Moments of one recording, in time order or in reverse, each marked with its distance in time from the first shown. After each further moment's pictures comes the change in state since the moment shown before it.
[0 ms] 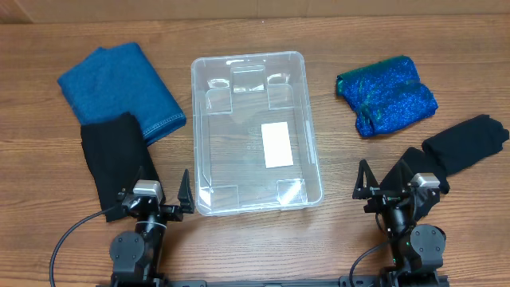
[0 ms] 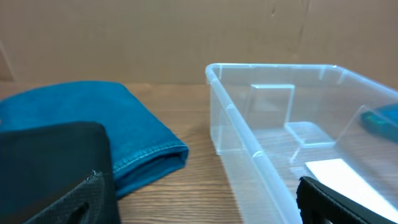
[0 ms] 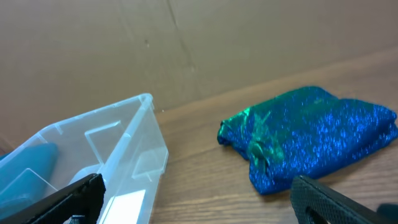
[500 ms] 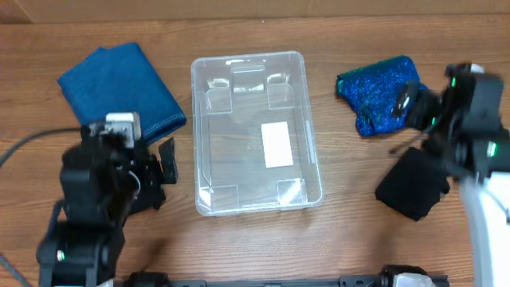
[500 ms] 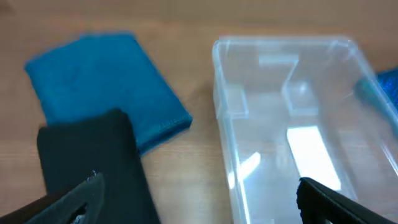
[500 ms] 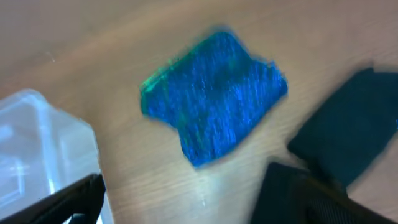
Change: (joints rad) left arm 0.000 0.798 1.019 -0.723 -0.023 -0.008; right arm -0.142 1.224 1.296 -0.860 0.102 -0.016
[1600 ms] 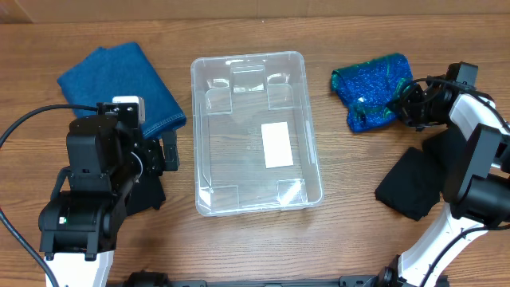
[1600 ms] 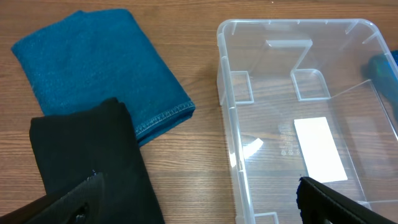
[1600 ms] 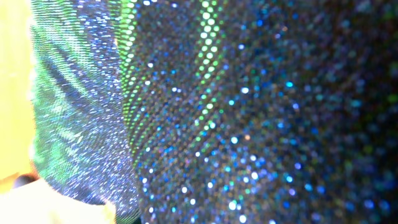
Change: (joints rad) left arm 0.000 0.154 0.091 -0.052 -0.003 0.003; right arm -0.281 0.855 0.090 0.369 -0.635 0.154
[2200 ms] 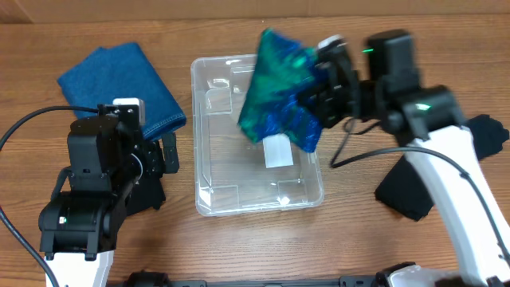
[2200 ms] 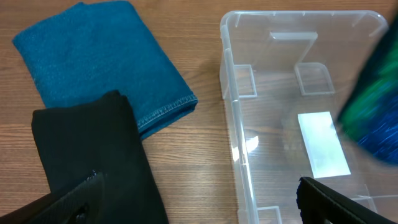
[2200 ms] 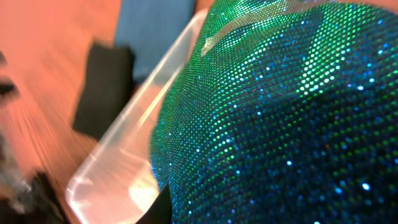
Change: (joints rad) left arm 0.000 0.000 0.000 -0.025 -0.008 0.000; right arm 0.690 -0.601 0.142 -0.362 0.071 -0.591
